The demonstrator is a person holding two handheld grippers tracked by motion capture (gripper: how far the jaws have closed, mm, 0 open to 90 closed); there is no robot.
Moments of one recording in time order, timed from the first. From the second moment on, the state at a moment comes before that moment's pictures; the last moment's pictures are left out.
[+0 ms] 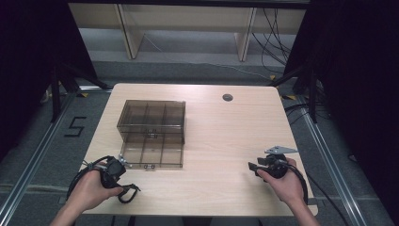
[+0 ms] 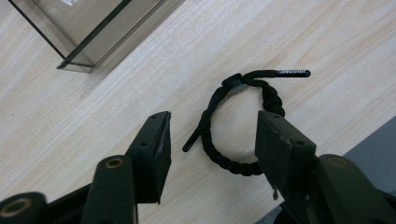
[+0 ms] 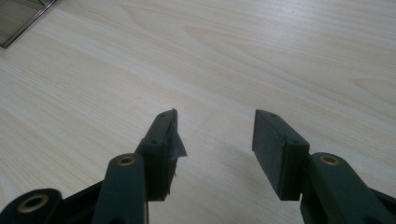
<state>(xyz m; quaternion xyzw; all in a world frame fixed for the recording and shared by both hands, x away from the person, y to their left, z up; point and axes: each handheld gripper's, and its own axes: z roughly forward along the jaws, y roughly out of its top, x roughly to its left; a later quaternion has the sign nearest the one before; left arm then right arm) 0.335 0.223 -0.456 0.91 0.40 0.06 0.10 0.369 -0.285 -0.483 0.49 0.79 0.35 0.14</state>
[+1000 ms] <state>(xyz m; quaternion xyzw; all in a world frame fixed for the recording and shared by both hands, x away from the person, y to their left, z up) 0.344 0.218 -0.473 0.91 0.42 0.03 0.05 0.367 -0.283 -0.482 0.50 0.79 0.34 0.12</state>
